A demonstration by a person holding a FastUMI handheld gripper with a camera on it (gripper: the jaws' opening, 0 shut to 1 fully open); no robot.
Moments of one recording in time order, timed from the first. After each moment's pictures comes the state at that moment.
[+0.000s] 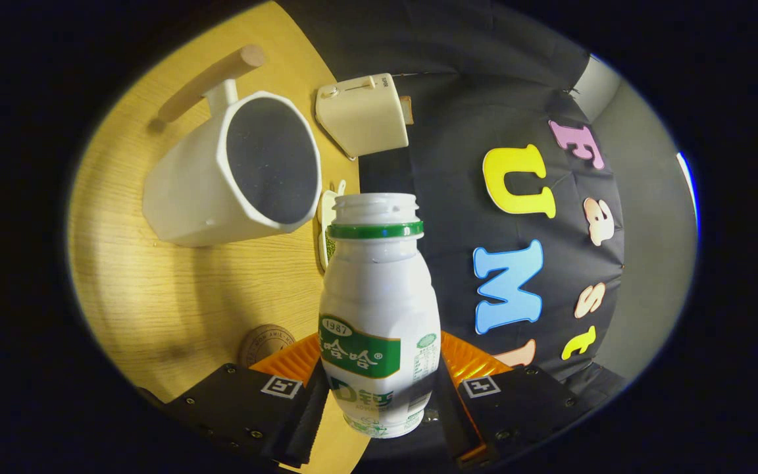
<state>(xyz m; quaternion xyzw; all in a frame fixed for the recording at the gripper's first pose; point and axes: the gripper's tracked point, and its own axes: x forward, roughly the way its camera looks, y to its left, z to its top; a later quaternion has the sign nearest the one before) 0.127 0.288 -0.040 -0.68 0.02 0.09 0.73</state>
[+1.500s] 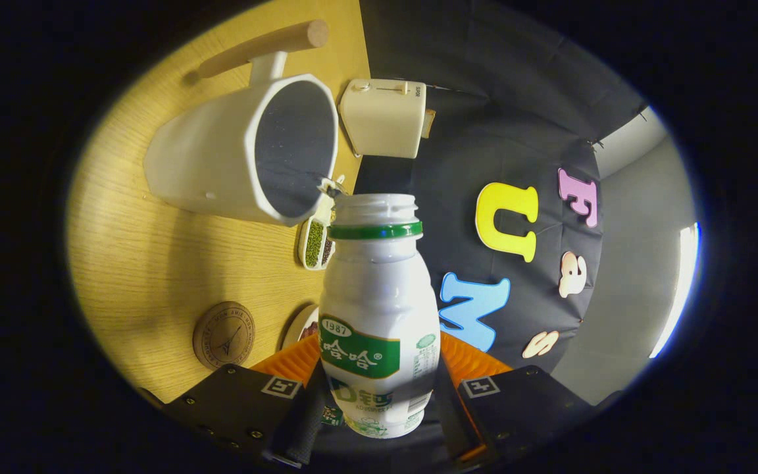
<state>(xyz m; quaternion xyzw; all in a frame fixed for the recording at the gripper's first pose) 0.126 0.301 -0.012 -0.77 -0.03 0.05 0.64</state>
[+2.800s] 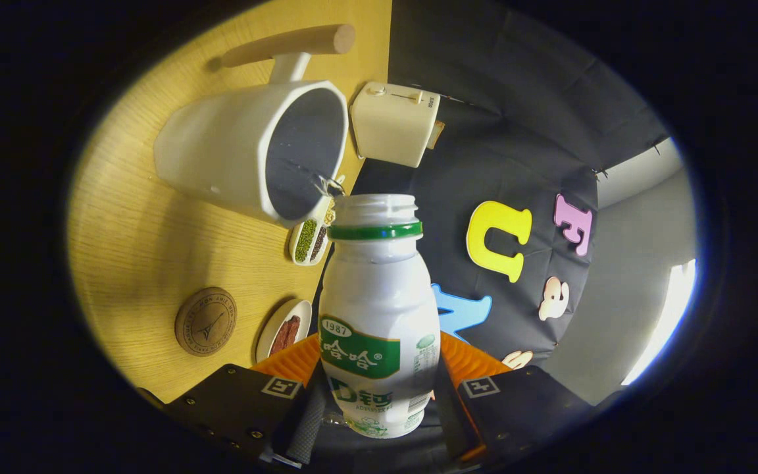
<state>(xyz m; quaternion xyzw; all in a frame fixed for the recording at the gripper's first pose) 0.118 0.315 0.005 -0.81 -0.06 0.04 0.59</state>
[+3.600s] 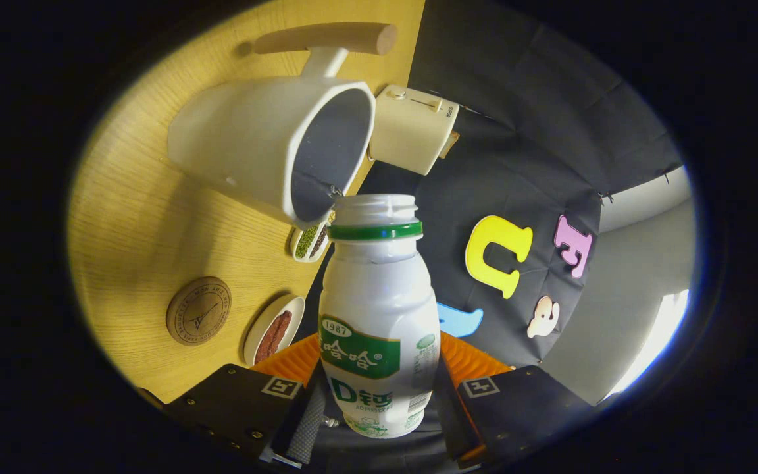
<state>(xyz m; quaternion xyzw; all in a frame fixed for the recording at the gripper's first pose) 0.122 0.317 0.002 -0.84 -0.06 0.04 0.54</state>
